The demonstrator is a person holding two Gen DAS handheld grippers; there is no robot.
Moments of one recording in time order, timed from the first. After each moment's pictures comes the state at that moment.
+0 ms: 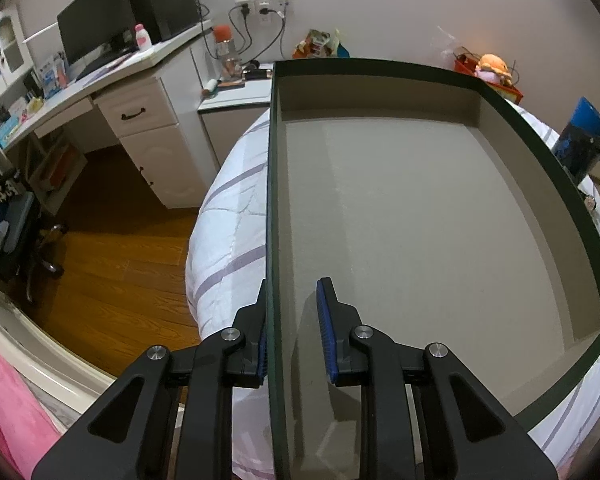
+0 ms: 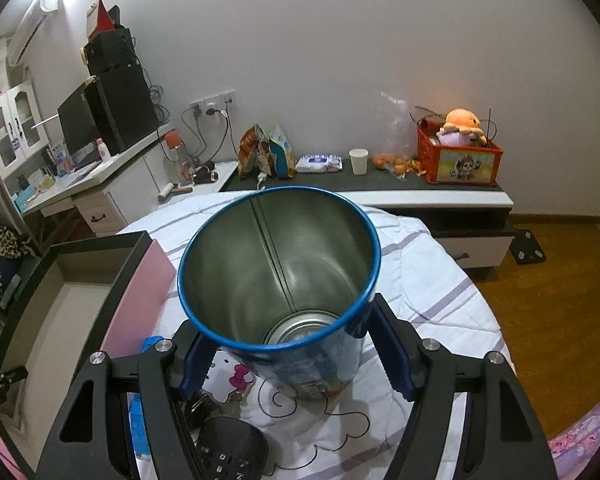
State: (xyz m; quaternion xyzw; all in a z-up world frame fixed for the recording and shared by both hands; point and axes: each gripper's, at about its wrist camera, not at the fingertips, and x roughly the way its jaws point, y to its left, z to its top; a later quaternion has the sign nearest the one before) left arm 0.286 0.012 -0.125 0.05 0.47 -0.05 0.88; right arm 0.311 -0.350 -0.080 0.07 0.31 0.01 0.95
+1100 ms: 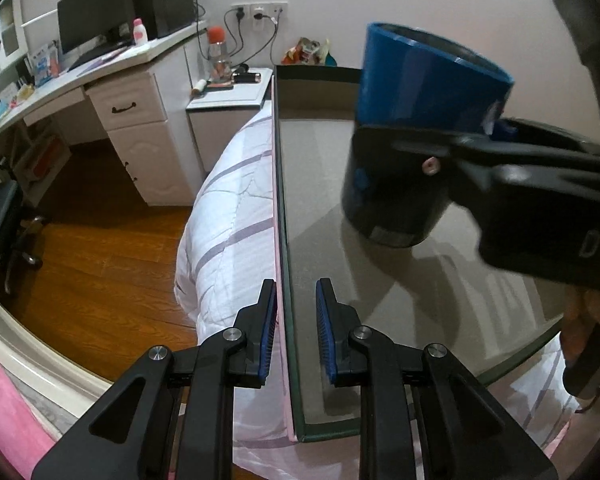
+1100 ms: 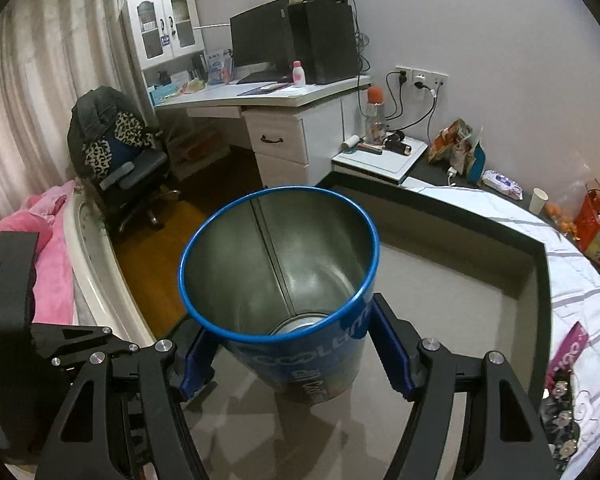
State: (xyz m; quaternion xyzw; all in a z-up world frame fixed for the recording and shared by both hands) left arm 0.265 0.036 -0.120 0.02 0.46 -0.09 0.88; right arm 0.303 -0.088 -0.072 -0.05 0.35 0.27 0.89
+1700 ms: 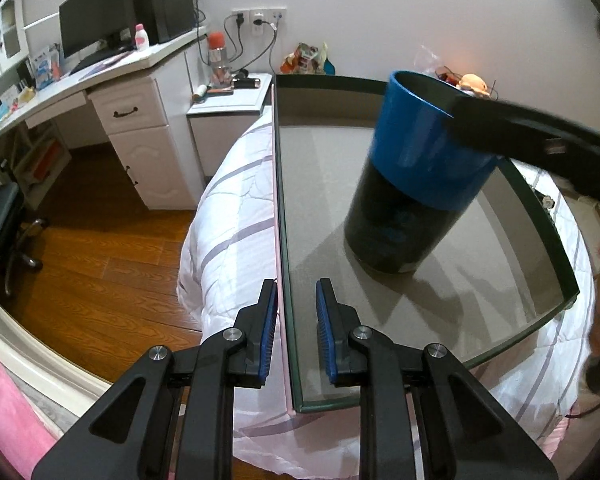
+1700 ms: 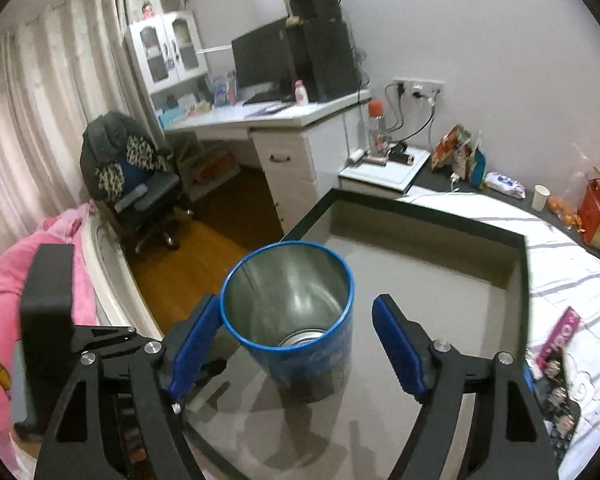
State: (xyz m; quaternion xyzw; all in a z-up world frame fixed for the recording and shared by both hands) left arm 0.250 0.037 -0.113 0.02 0.45 -0.09 0.89; right arm 0.267 -0.116 -0.047 -0.01 0.32 0.28 0.90
